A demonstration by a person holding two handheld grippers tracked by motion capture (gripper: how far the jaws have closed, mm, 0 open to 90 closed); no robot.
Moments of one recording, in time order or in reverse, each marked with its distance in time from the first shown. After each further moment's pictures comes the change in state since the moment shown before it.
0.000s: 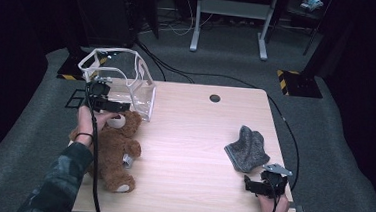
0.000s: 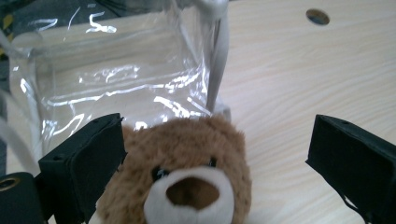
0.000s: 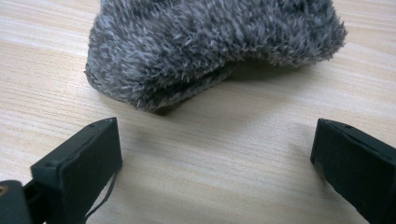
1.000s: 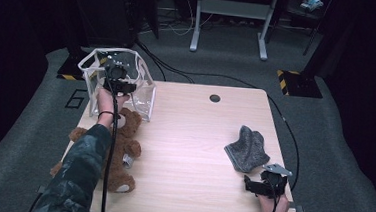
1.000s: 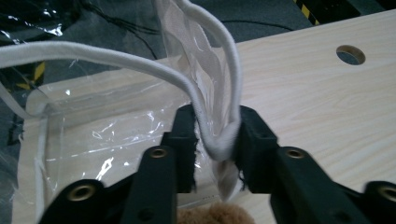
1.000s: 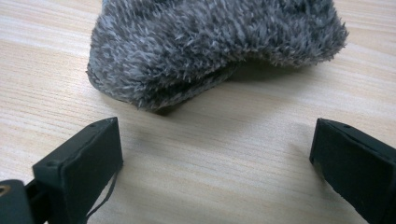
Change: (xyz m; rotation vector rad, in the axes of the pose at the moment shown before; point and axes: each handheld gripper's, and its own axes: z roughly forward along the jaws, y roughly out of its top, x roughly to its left) left arm -0.010 0.050 0.050 -0.041 0.092 0.030; right arm 0.000 0.000 0.000 -0.002 0.002 -0.001
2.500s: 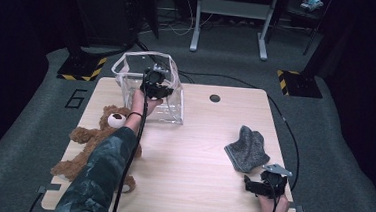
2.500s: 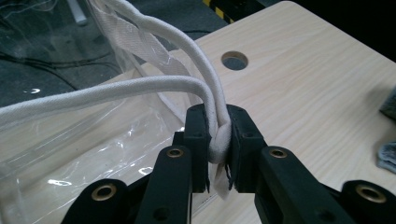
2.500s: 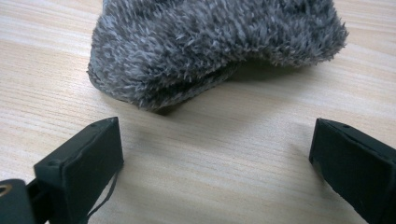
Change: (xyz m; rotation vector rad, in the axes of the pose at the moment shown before) left arm -0.102 0.020 0.031 -0.036 -0.271 0.208; right arm 0.000 0.000 0.000 -0.004 -0.002 -0.001
